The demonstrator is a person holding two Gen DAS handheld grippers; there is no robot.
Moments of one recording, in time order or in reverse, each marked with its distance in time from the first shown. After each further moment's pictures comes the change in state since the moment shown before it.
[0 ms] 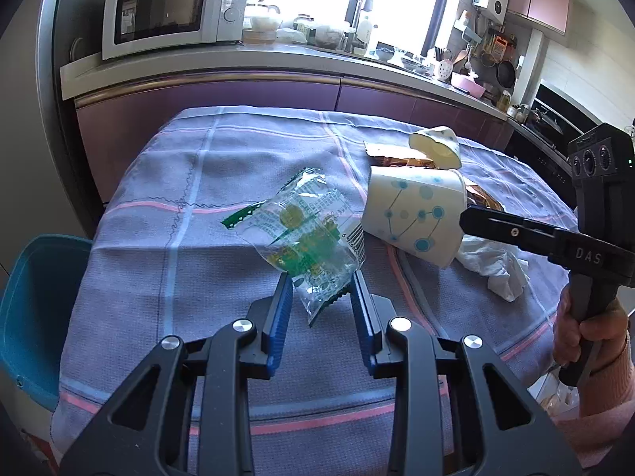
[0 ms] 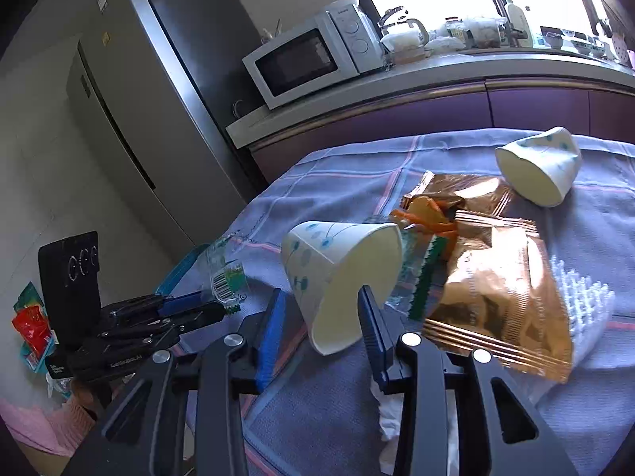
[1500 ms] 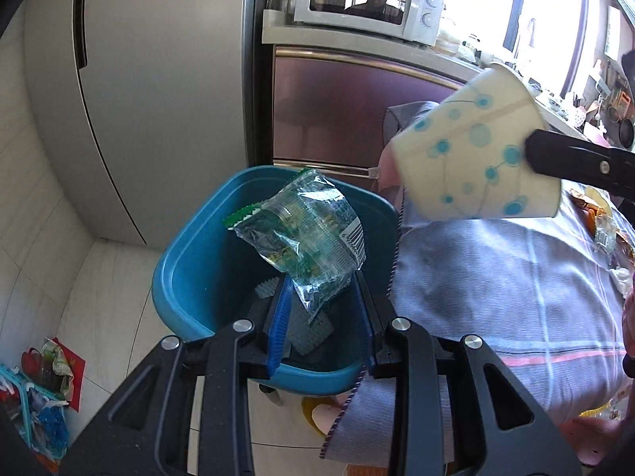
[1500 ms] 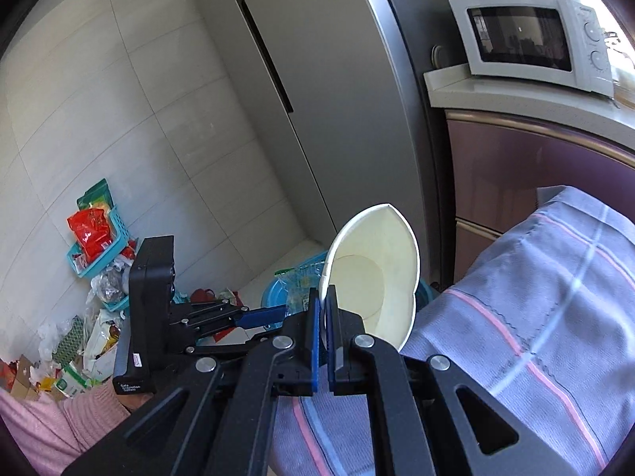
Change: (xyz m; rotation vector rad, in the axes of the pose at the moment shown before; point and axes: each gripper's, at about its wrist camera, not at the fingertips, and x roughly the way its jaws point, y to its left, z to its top) left arm -0.079 0.225 -0.049 -0.280 0.016 0.397; right arm 0.152 0.232 0.048 -0.387 0.214 0.370
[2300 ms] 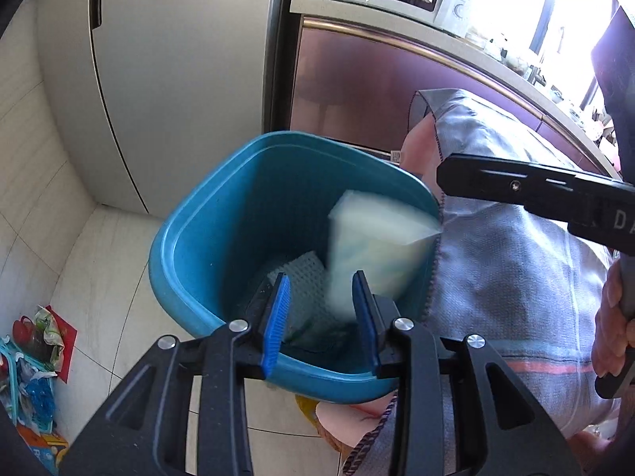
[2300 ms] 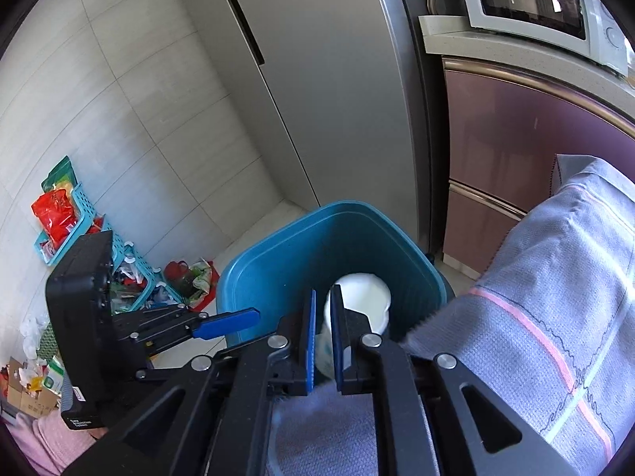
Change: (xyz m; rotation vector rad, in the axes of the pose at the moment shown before) left arm 0.035 0.014 -0.003 -0.088 0.059 0.012; right arm 0.085 -0.008 0.004 0.027 0.148 -0.084
